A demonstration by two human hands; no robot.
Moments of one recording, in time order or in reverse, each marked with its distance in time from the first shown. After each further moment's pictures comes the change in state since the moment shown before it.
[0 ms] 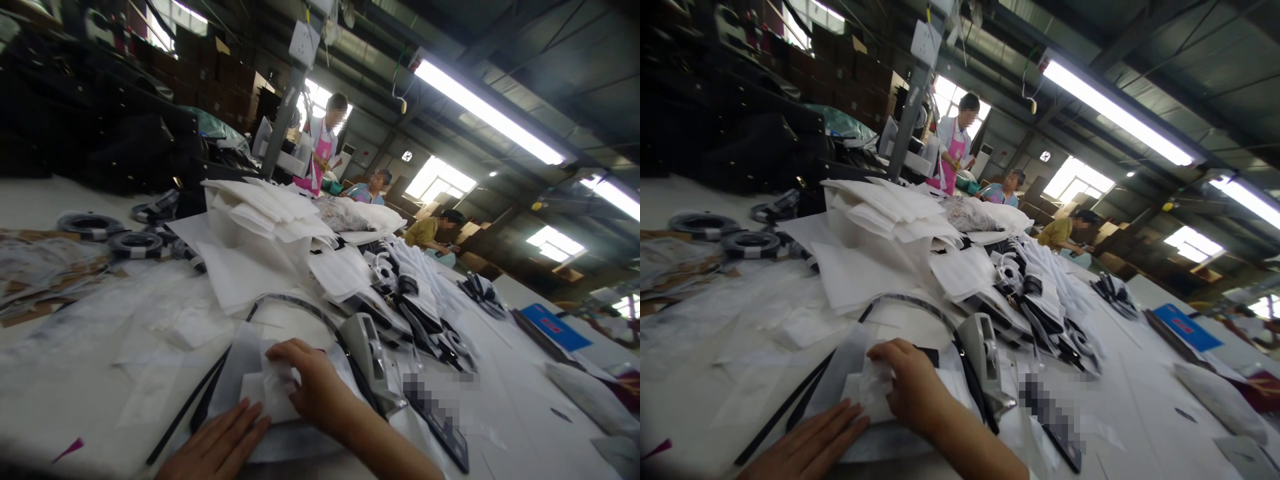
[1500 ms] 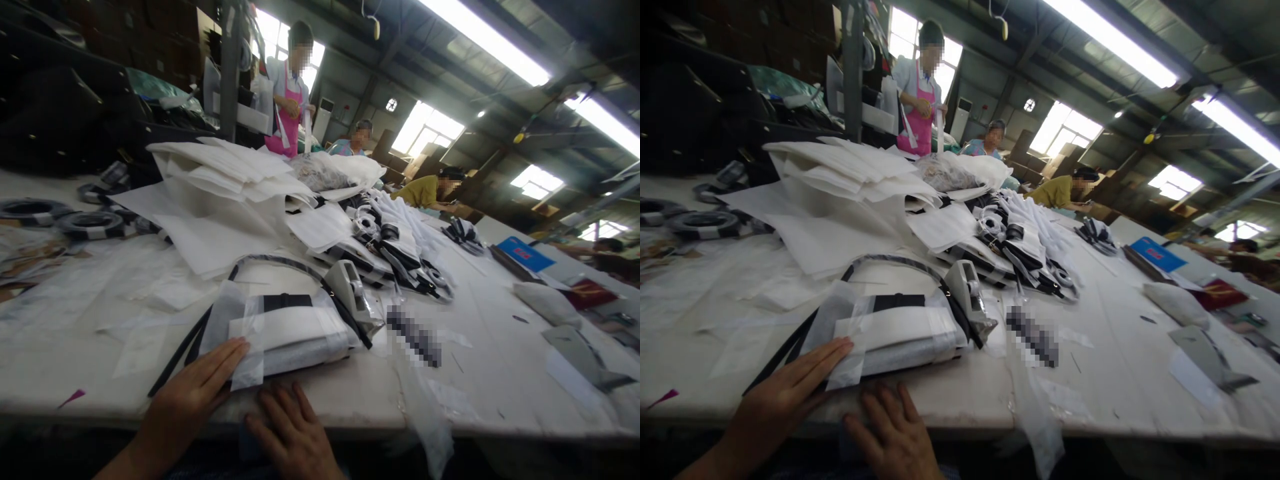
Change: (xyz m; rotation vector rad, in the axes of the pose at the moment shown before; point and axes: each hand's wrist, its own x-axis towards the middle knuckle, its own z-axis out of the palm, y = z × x) left_hand -0.012 0.000 0.004 -0.209 -0.093 -0.135; right_hand -0.159 -0.007 0.118 -0.696 0.336 -0.243
